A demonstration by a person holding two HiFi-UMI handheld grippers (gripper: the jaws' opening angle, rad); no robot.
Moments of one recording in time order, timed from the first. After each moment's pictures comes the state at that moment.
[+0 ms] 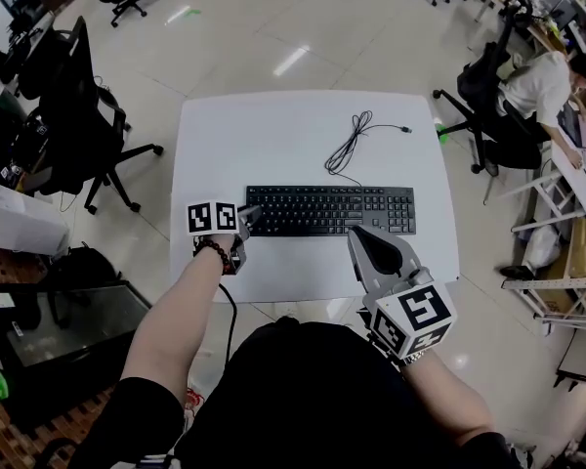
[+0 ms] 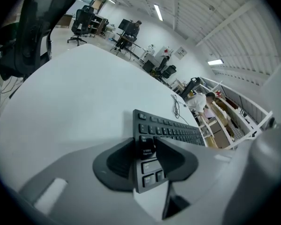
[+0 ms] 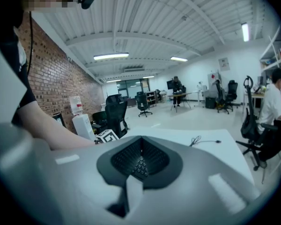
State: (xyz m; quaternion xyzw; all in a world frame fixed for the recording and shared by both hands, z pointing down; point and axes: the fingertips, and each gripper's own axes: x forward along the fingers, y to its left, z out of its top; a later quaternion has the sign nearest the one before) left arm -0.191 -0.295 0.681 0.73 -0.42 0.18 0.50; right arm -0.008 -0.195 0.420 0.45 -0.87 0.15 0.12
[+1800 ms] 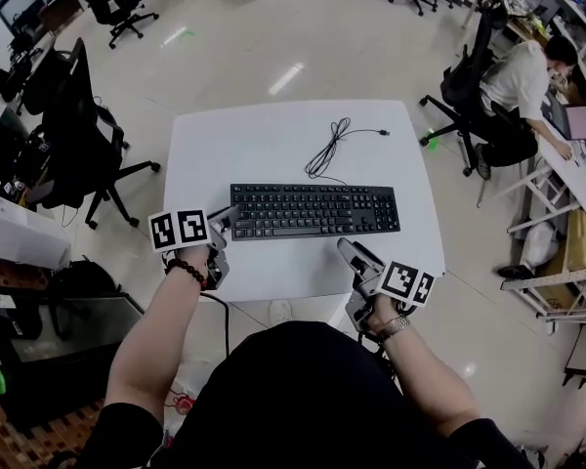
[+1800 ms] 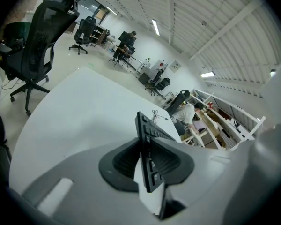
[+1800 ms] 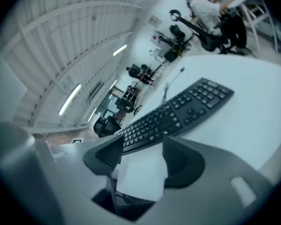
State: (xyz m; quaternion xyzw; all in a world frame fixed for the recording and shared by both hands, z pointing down) left arm -0.178 -0.264 0.561 0.75 -0.43 0.10 0.49; right arm 0.068 -0.181 0.561 0.45 -0.72 0.53 -0.07
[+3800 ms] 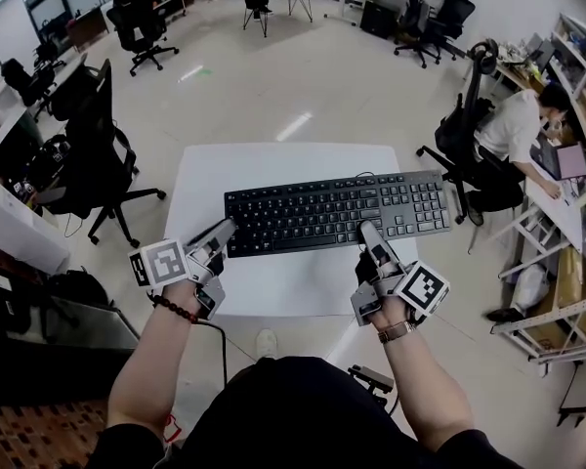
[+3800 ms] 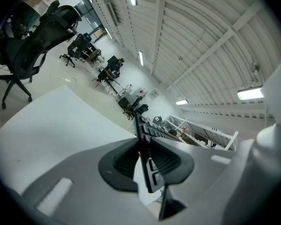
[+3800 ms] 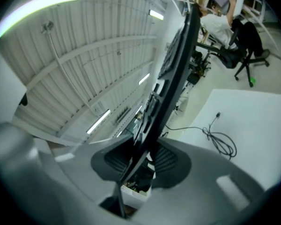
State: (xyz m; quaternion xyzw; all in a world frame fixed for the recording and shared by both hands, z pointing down) left arm -0.139 -0.212 0.420 0.81 -0.40 -0.10 0.43; right arm 0.126 -0.209 0.398 0.40 -0.78 0.40 -0.26
